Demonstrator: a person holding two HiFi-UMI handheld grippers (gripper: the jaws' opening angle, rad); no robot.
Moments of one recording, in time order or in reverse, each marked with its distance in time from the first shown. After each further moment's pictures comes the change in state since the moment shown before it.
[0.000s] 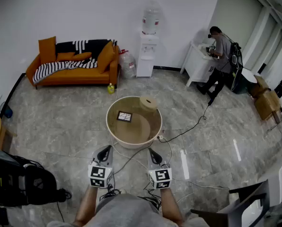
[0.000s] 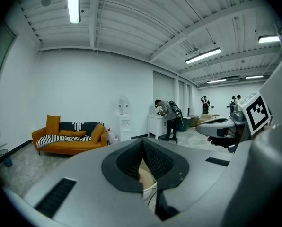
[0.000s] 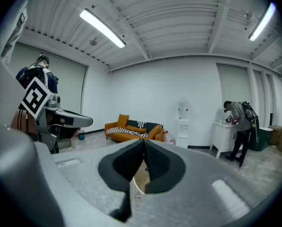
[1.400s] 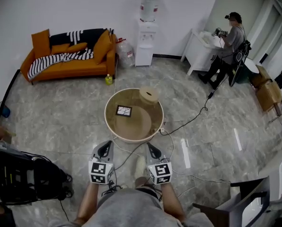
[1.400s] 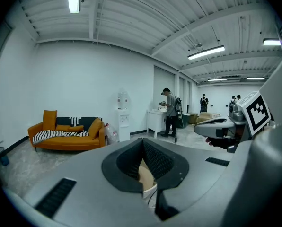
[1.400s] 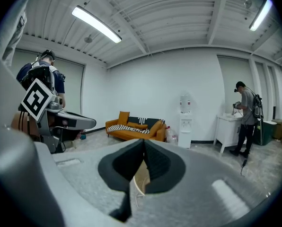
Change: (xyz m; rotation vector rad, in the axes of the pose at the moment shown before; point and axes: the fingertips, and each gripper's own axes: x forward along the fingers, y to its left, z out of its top) left arm 0.074 0.028 -0.015 -0.020 0.047 -0.023; right arm 0.076 -0.021 -0.017 0.036 0.044 0.029
